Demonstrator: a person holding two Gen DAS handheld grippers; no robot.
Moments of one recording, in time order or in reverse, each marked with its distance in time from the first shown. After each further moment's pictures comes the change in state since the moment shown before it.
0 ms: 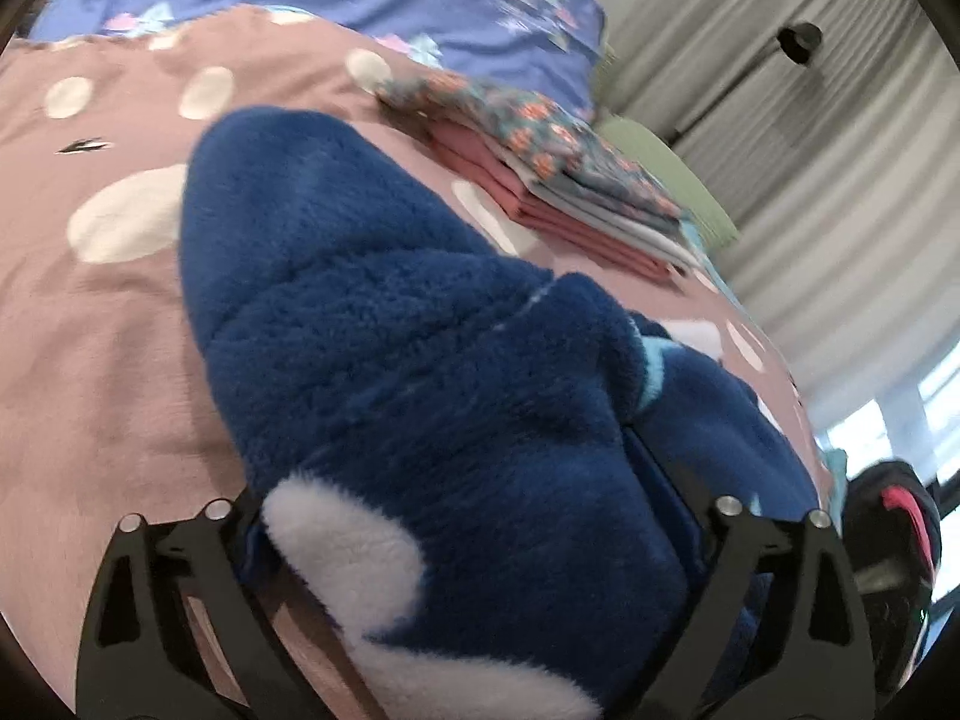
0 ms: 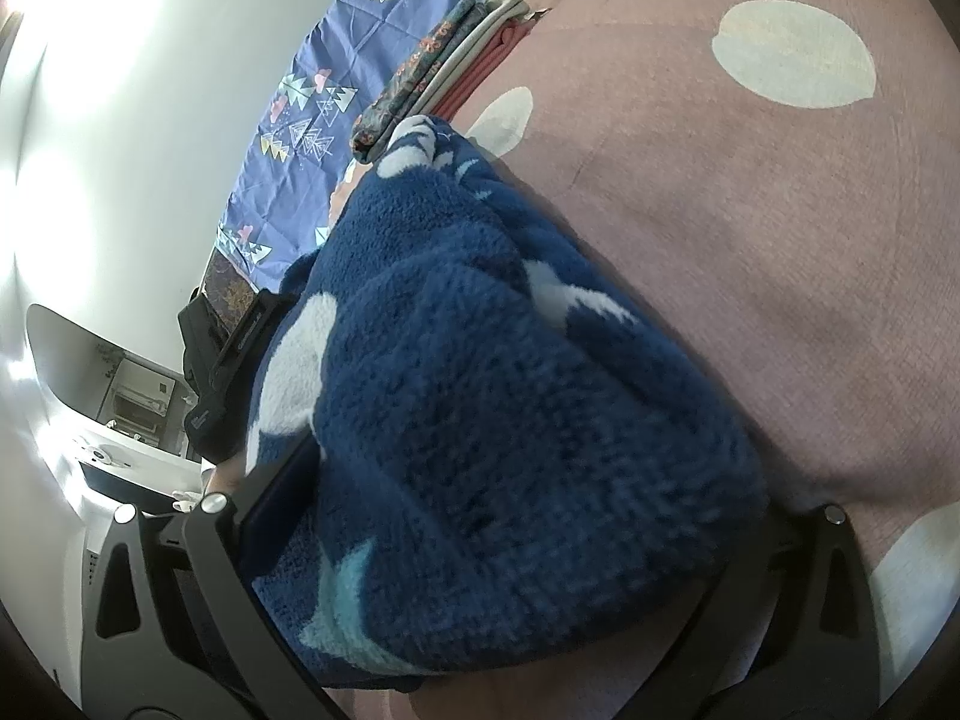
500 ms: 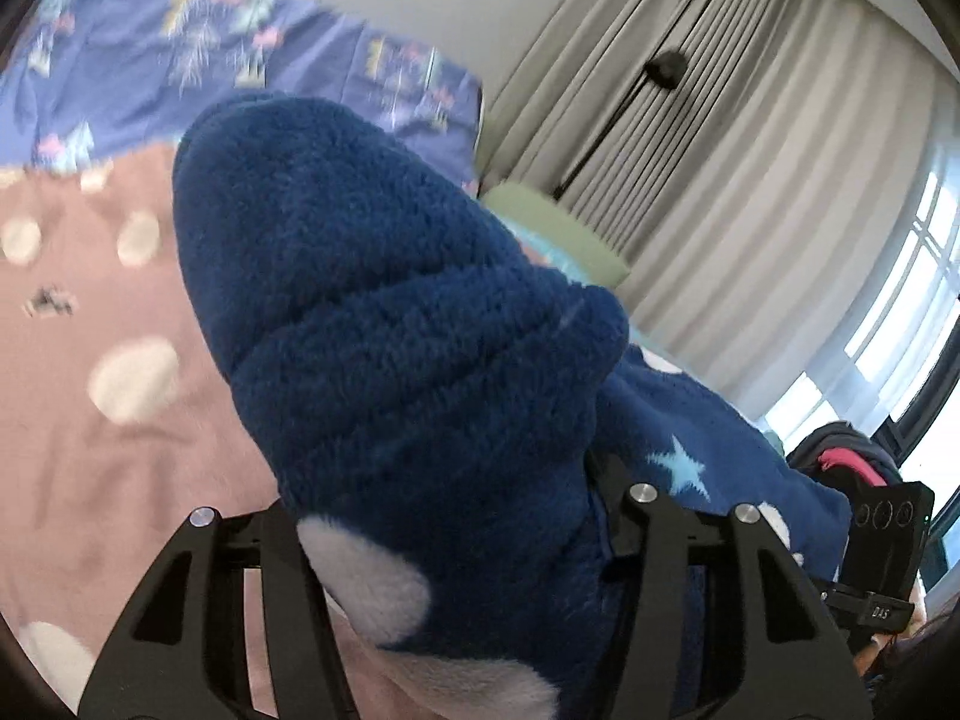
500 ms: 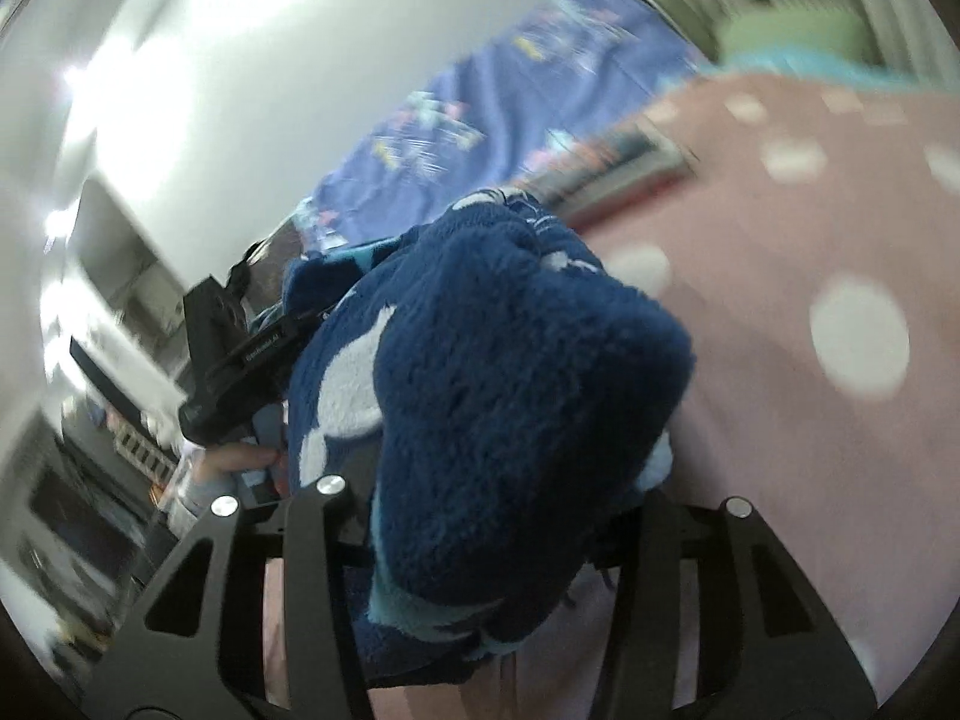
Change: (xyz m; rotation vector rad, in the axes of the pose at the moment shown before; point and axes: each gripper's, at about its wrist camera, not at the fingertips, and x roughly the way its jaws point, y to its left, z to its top) left arm -0.105 -0.038 0.009 0.174 -0.223 -0.167; right arm -0.052 0.072 0.027 -0.426 -0.143 0.077
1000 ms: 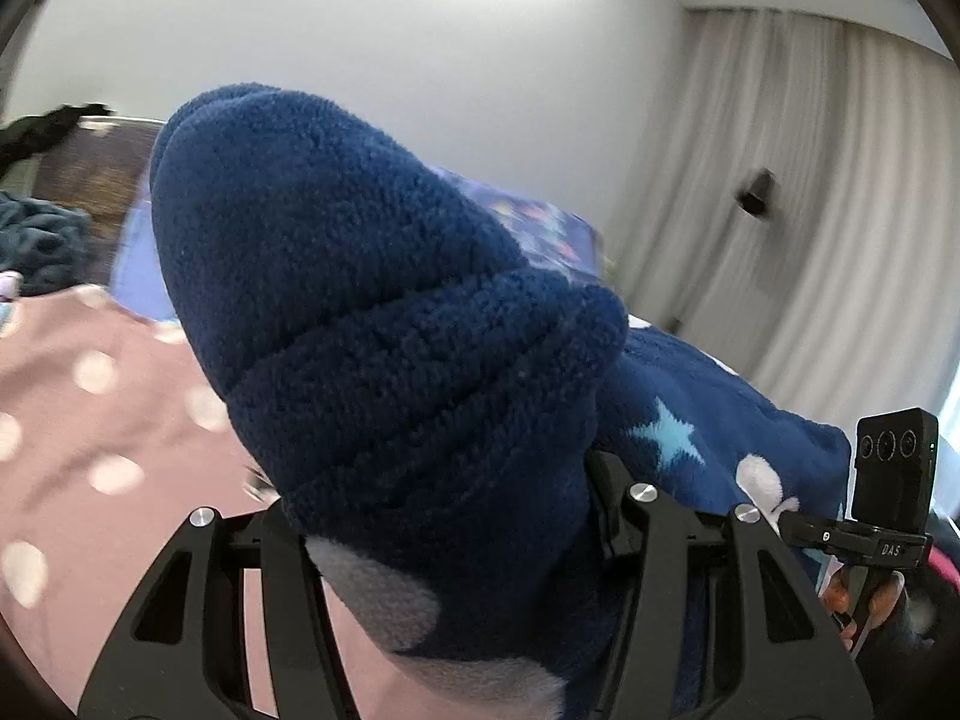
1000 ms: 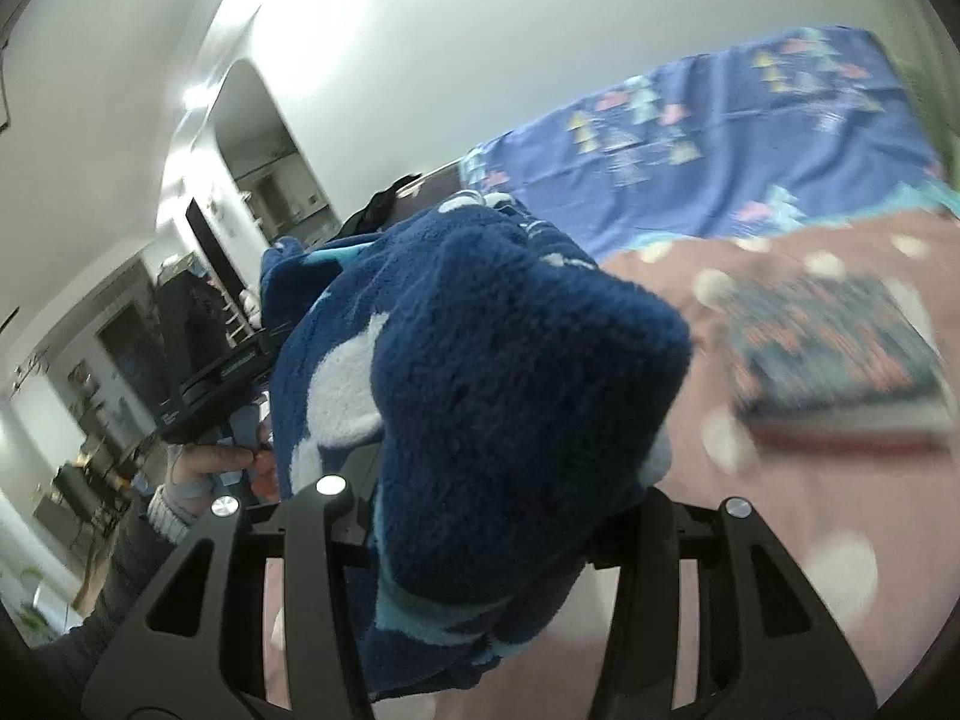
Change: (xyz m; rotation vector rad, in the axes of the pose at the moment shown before) left arm -0.134 0.055 0.100 0.007 -0.287 0.345; right arm 0.156 0.107 0.160 -0.332 0.146 0.318
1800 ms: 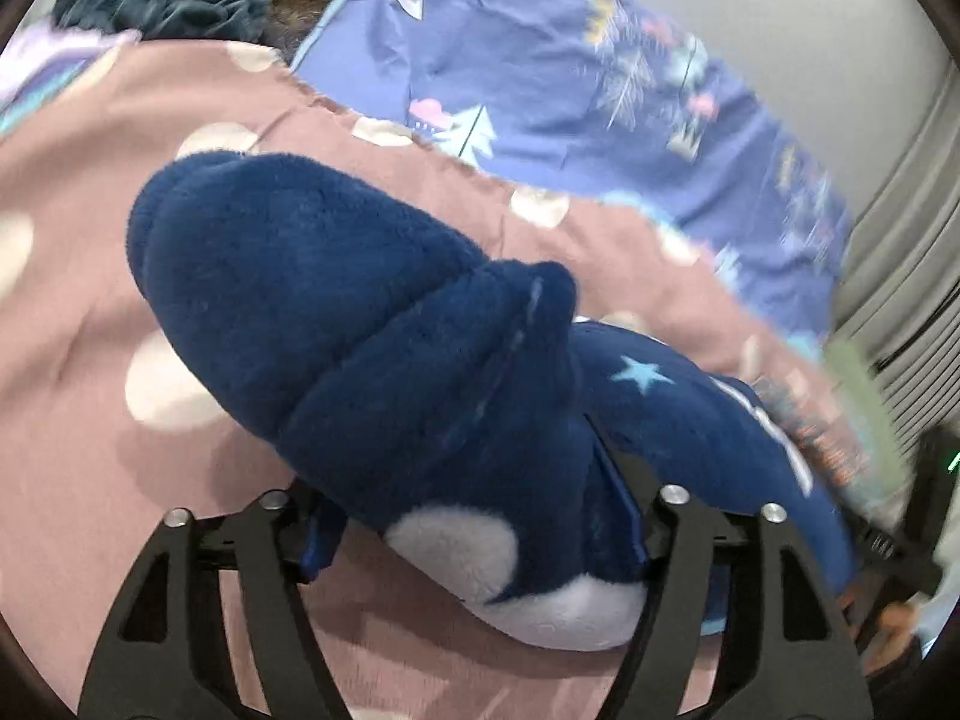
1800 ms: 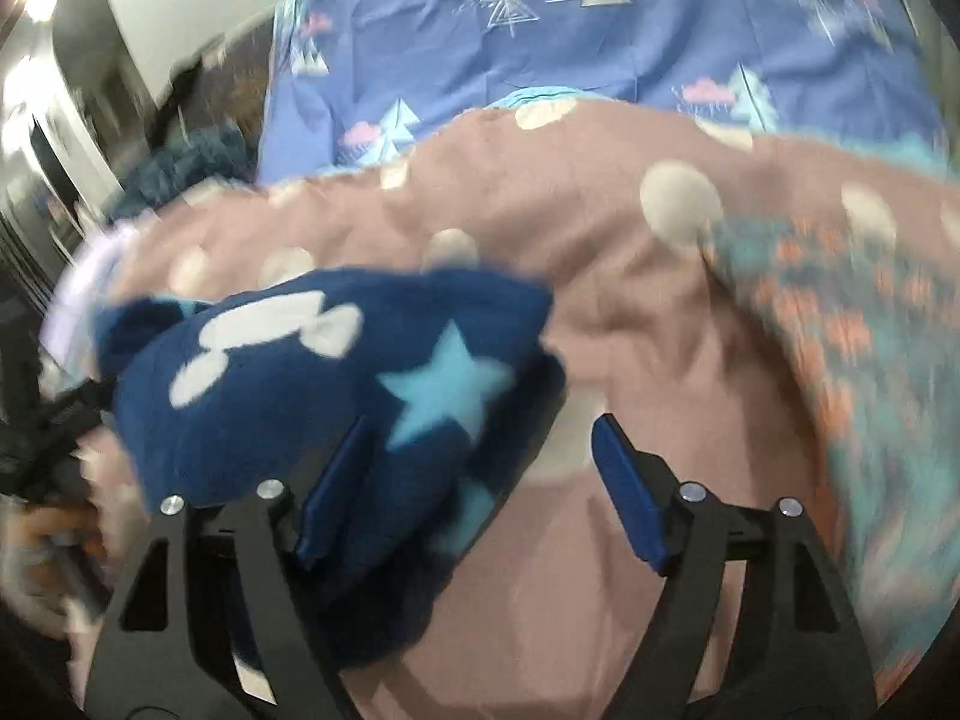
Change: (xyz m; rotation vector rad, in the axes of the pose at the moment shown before) left arm 0.152 0.233 -0.056 -0.352 0.265 0.341; right arm 0.280 -0.135 0.017 0.073 0.289 -0.339
